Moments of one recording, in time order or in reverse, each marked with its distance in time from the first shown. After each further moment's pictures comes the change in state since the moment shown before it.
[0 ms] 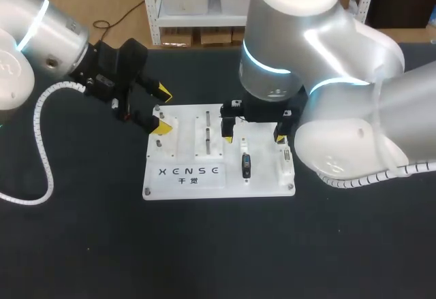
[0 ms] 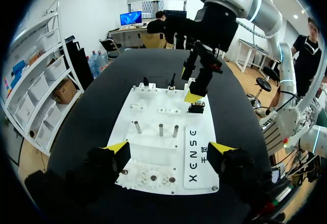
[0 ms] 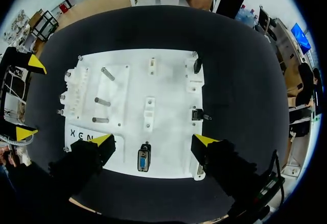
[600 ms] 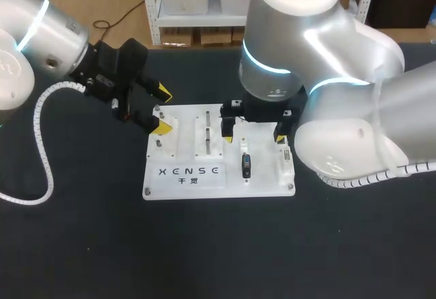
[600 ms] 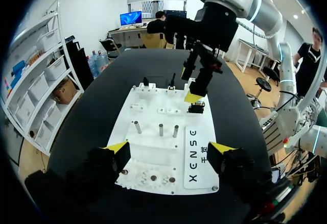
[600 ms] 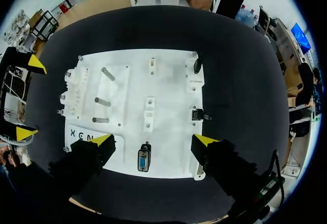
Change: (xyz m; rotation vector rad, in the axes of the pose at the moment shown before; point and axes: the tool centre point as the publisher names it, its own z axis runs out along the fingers) left arm 0.000 0.000 0.000 0.000 0.000 0.000; right arm 0.000 0.000 0.000 0.000 0.000 -0.001
